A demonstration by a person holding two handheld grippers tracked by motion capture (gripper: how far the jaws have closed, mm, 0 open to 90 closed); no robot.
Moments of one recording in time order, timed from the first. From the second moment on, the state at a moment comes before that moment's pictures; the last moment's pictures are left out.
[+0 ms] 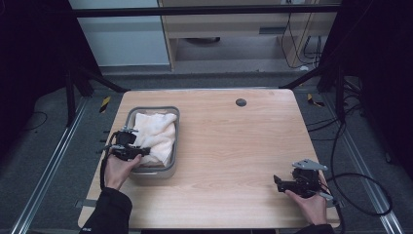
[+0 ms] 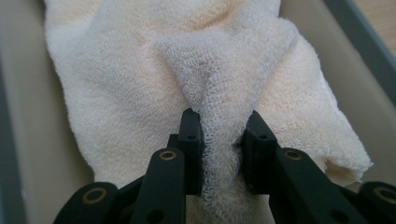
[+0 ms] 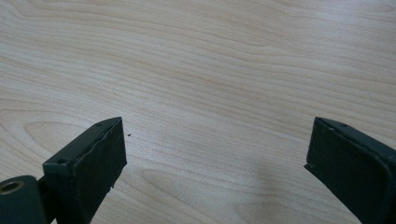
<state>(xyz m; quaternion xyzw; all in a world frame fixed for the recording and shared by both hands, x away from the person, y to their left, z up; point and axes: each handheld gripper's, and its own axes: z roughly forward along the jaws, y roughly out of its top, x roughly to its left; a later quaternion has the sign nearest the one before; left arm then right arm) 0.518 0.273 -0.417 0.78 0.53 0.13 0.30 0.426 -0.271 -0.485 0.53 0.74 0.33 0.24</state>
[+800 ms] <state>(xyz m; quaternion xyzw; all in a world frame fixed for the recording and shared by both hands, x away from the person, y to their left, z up) 0.493 0.286 -0.354 0.73 0.51 0.17 0.43 0.426 -0.272 -0.485 0.53 0.74 0.33 0.24</state>
